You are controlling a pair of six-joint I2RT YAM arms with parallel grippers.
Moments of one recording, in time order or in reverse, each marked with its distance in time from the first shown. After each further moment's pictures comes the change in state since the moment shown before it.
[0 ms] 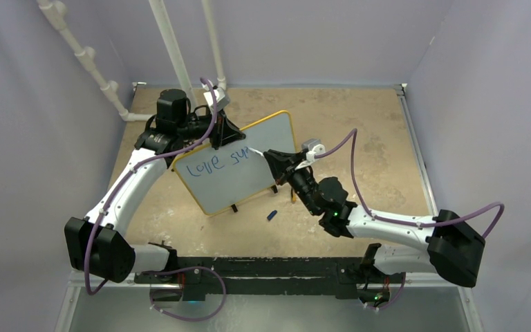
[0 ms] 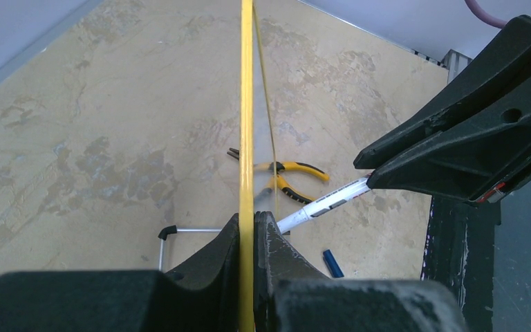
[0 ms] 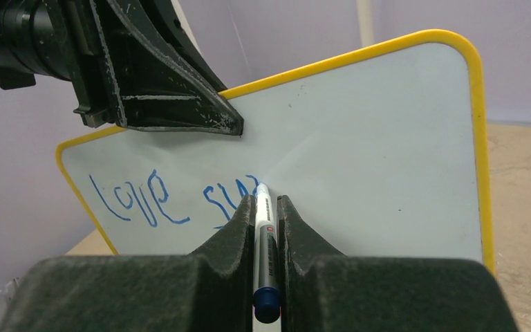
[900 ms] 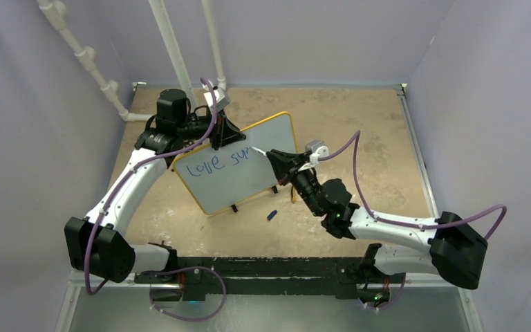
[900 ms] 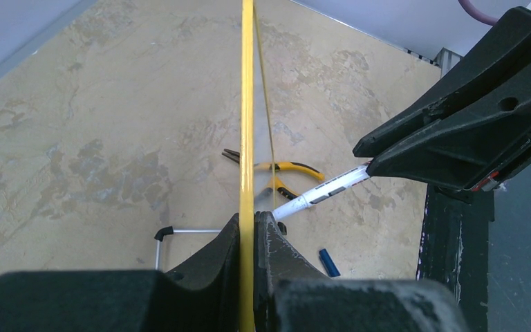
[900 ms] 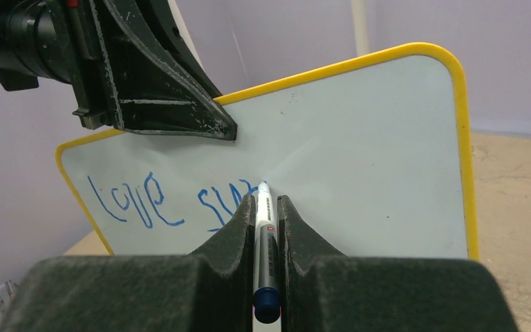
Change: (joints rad) left arm 0.001 0.000 0.000 0.000 0.018 0.000; right arm -0.006 -0.031 -0.031 0.032 -0.002 -0.026
